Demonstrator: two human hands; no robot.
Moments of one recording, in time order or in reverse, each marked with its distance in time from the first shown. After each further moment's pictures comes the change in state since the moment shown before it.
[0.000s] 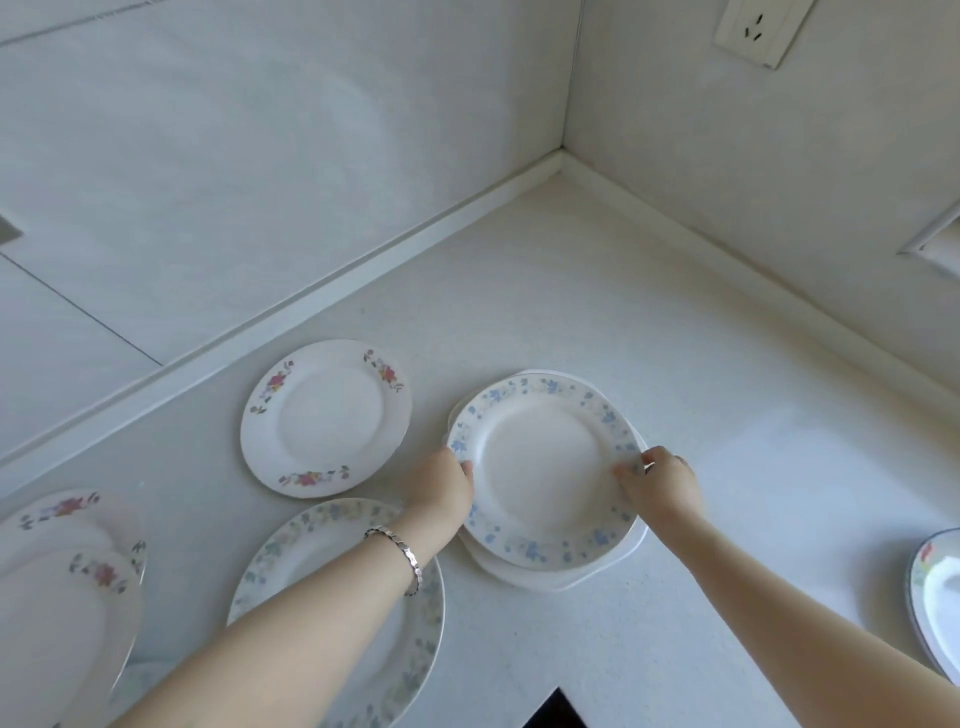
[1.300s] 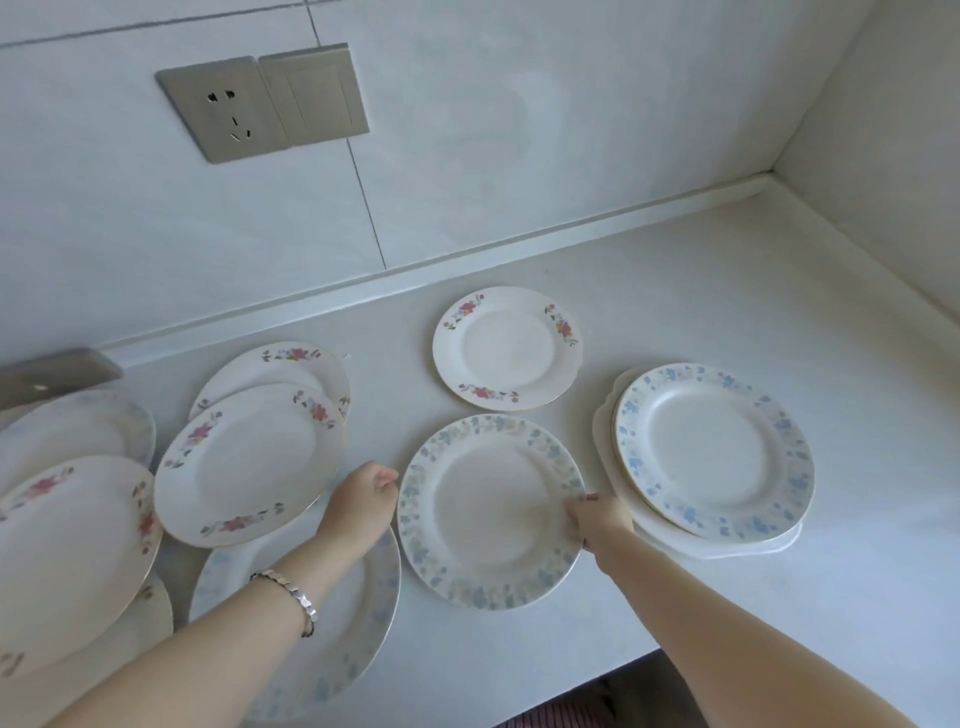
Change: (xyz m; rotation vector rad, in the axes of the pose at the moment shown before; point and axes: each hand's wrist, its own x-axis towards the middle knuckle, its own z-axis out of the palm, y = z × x) left_hand -0.106 -0.260 -0.042 -0.569 0.206 -0.315; right_hand -0.145 -0.063 0.160 0.252 -0.414 0.101
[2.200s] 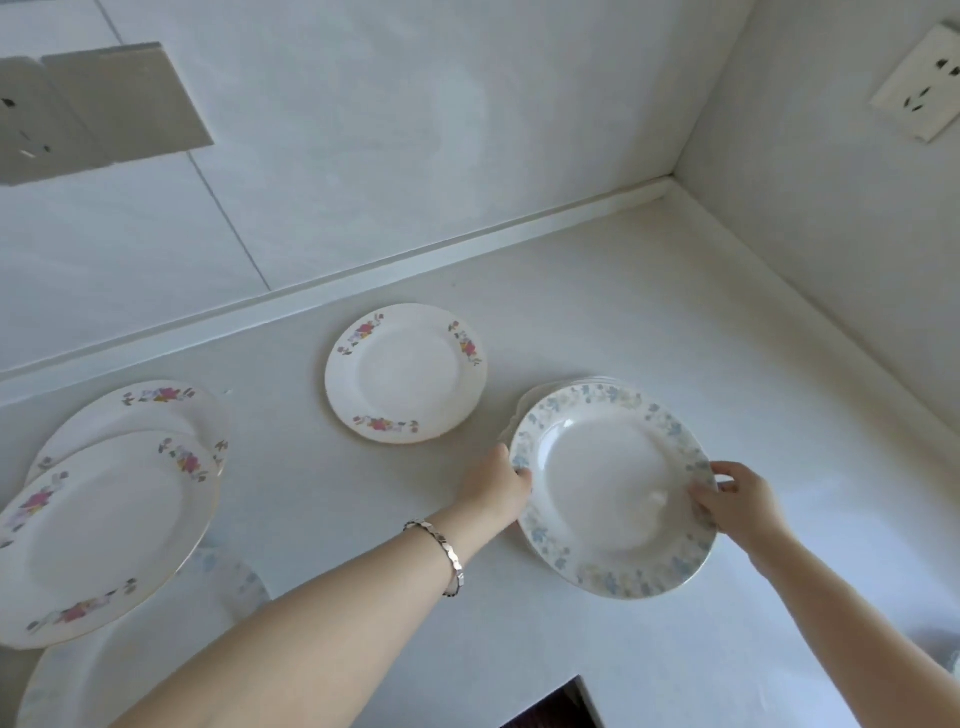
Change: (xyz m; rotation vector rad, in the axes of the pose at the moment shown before) left_hand -0.029 0.185 0.146 0.095 -0.411 0.164; right_hand 0.040 -0.016 -0.225 -0.153 0.348 -0.219
